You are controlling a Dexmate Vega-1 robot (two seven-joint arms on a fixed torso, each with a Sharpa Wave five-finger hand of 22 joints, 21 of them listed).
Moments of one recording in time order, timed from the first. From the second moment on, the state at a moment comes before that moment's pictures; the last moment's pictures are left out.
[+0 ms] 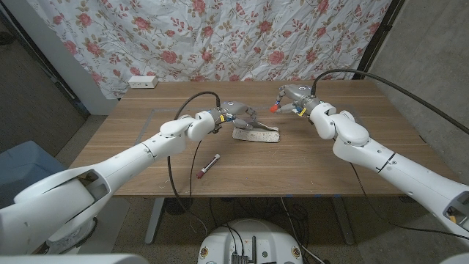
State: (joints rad) left arm 0.48 0.63 0.87 -1.50 0.66 -0.10 -0.01; left_hand 0.80 0.02 0.34 -0.16 0.18 0.73 -0.15 0.20 0.18 0.44 -0.19 0.19 0.17 0.31 -0.04 0.18 0.16 0.30 -0.01 0.20 0.17; right arm -0.68 -0.79 -0.70 -1.87 -0.78 -0.39 0.11; right_hand 0.84 -0.11 0.38 -0.15 0.22 0.80 -0.22 0.54 0.28 0.26 -0.05 0.20 0.20 0.16 0.00 0.27 0.27 0.36 0.05 0.19 0.17
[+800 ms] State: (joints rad) left arm 0.58 0.66 0.75 -1.58 0.51 -0.07 0.06; left_hand 0.79 0.04 0.34 -0.16 0.18 0.69 -0.15 0.18 0.18 0.44 -0.18 0.19 0.17 0.31 -0.04 0.18 0.16 0.30 -0.01 0.20 0.17; right arm -0.68 -0.84 -0.69 -1.82 -0.73 -0.43 0.09; right_hand 0.83 -0.10 0.38 -0.14 0.22 0.78 -0.22 0.54 0.28 0.26 -0.05 0.20 0.20 0.16 -0.01 0.27 0.27 0.36 0.06 0.18 0.17
